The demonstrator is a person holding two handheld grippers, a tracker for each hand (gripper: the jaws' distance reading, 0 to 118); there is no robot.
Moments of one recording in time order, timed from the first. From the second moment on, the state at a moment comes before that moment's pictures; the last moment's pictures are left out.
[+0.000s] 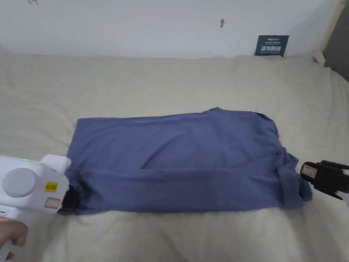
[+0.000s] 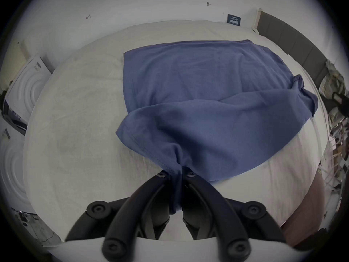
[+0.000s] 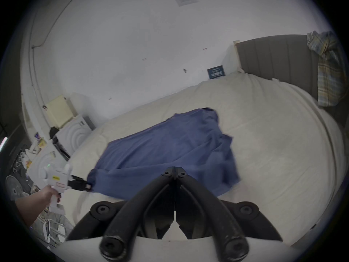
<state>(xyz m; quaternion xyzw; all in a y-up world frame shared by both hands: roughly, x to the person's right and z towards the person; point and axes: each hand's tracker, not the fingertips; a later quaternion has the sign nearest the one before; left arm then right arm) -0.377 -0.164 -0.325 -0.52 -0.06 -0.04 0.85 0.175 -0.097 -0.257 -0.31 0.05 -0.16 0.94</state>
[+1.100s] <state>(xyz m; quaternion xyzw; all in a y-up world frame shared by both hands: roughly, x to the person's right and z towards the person) -0.390 -0.115 -0.300 -0.52 -0.07 0.00 0.85 0.196 -0.099 -0.320 -0.51 0.06 -0.11 0.85</state>
